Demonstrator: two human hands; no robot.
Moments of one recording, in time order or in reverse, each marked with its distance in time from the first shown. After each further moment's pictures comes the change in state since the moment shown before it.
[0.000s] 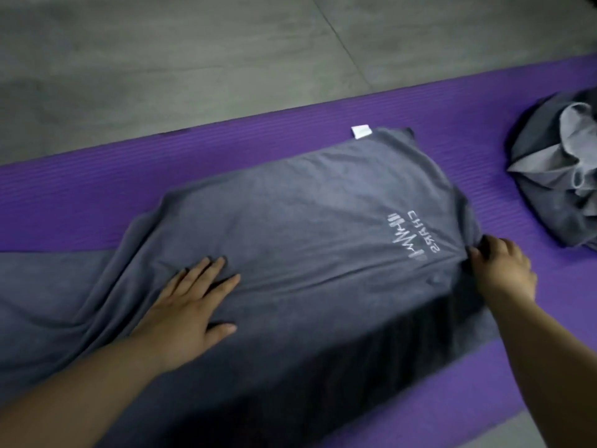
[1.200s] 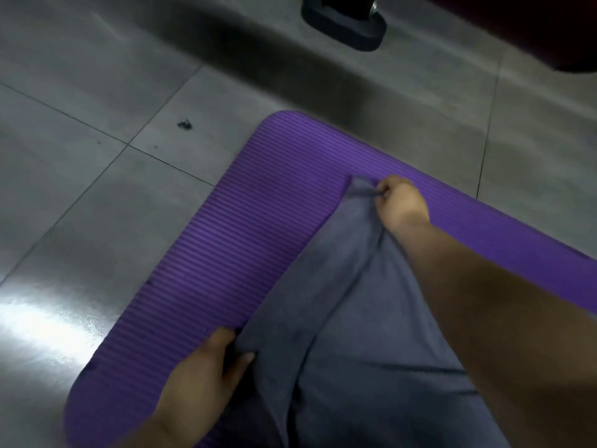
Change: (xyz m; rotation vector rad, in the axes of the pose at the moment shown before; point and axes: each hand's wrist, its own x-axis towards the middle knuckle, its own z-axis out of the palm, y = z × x) left_hand -0.365 -0.240 0.149 -0.717 0.531 -0.845; right_hand -0.430 -0.577 0.122 -0.052 -0.263 -1.066
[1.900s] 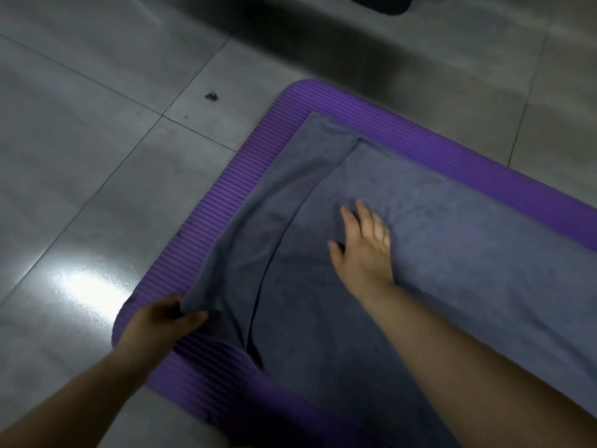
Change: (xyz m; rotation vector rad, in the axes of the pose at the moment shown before) left_hand -0.036 -0.030 -0.025 -0.689 0.090 -0.591; right_hand -0.121 0.016 0.077 -0.086 0.102 -0.477
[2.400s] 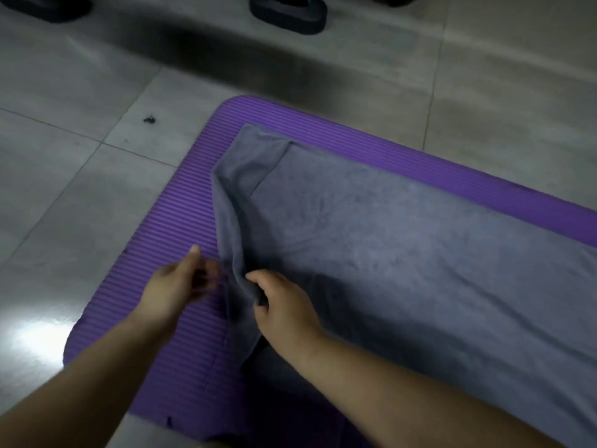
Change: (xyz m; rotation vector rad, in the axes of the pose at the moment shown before) left_hand -0.012 0.082 0.067 -0.298 -0.075 -0.024; right_hand -0.086 -0.044 -0.053 0.654 -0.242 0.059
